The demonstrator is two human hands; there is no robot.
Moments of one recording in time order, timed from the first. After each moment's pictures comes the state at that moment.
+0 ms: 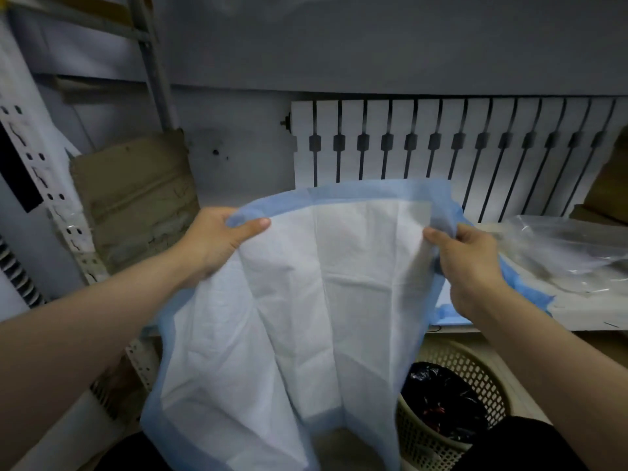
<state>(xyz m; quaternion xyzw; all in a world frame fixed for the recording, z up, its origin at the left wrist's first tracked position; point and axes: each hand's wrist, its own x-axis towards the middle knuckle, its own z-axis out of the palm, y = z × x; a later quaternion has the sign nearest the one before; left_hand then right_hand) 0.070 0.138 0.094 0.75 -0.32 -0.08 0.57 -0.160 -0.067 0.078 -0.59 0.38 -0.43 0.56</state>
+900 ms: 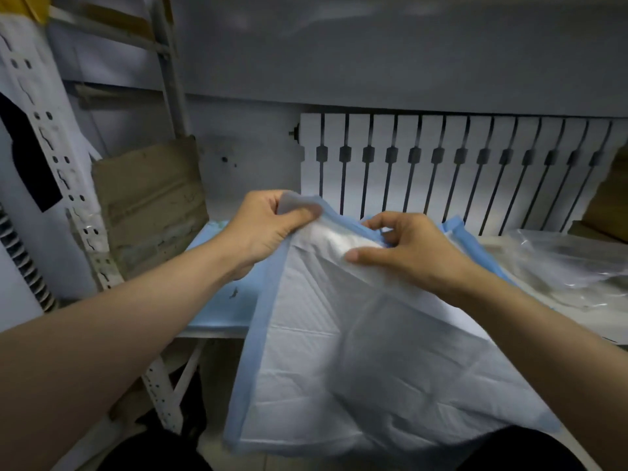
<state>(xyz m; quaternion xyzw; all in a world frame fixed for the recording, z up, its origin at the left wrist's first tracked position) 0.017 0.121 0.128 0.65 -0.41 -0.12 0.63 -0.147 -0.013 0.124 -0.86 0.18 -0.23 0.41</state>
